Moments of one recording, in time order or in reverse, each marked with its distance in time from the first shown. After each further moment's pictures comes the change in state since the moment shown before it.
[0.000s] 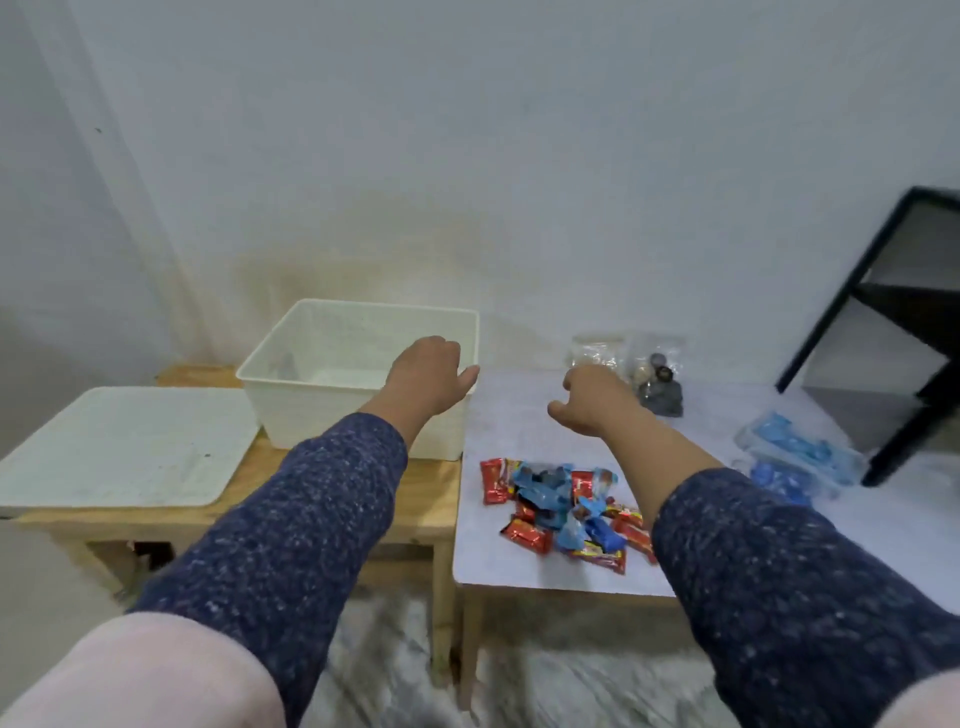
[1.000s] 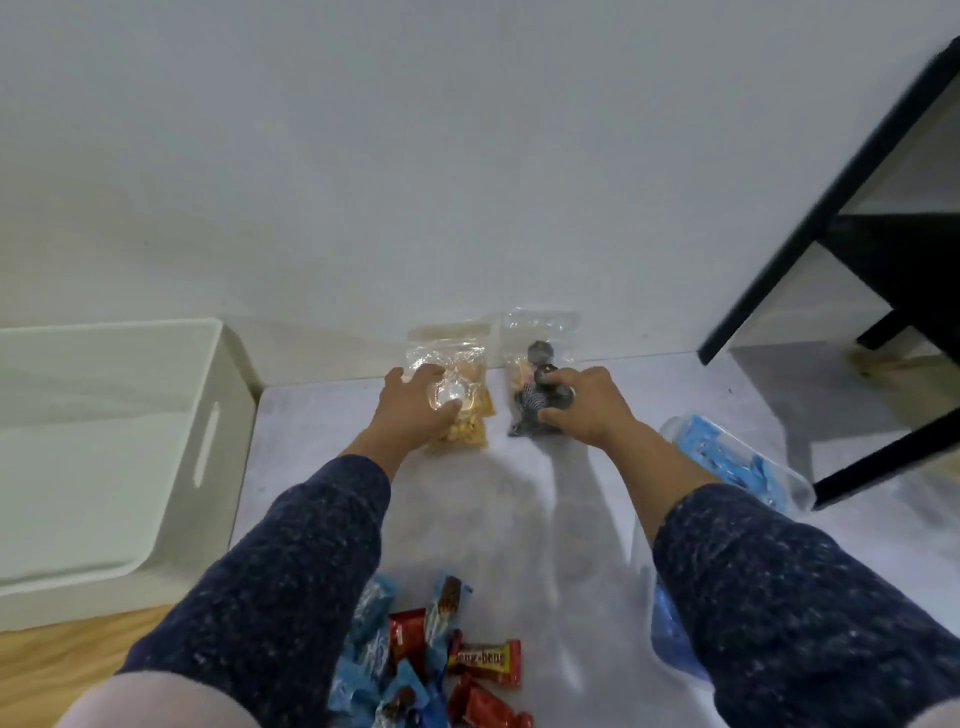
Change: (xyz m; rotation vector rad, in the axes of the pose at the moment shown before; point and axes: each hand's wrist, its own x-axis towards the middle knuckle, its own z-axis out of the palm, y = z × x) left_hand 0.272 0.208 0.228 -0.576 -0.411 -0.156; right_hand 0.220 0.306 0.059 0.436 -0.154 0.333
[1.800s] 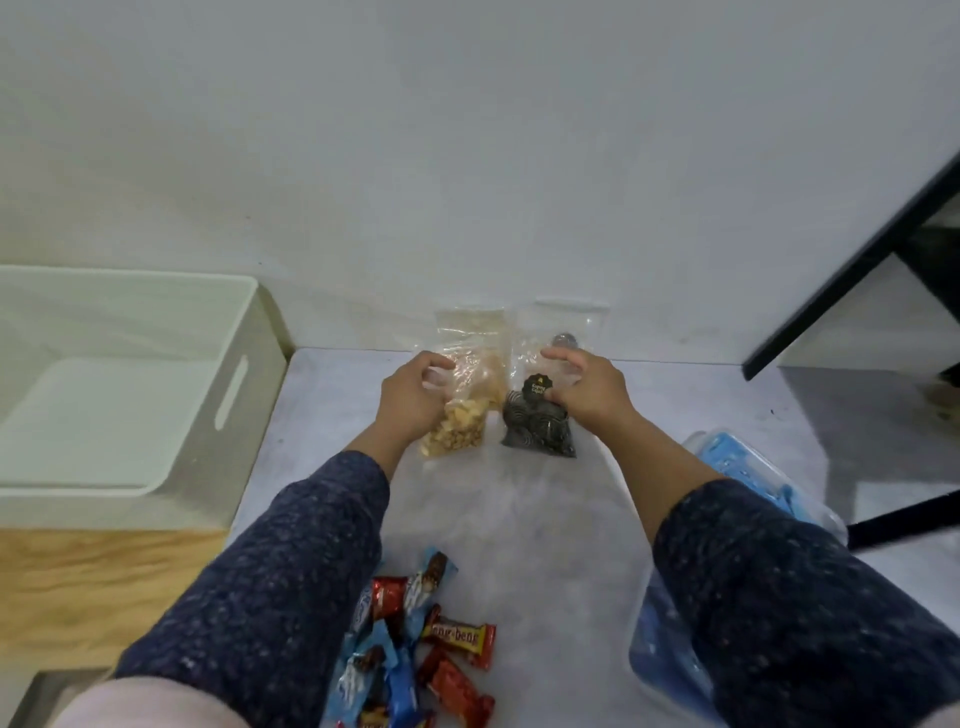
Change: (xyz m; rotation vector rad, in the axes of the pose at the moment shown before) left_hand -0.011 0.005 0.015 -0.359 0.218 -0.105; right_hand 0.027 0.002 0.005 0.380 0.011 -0.109
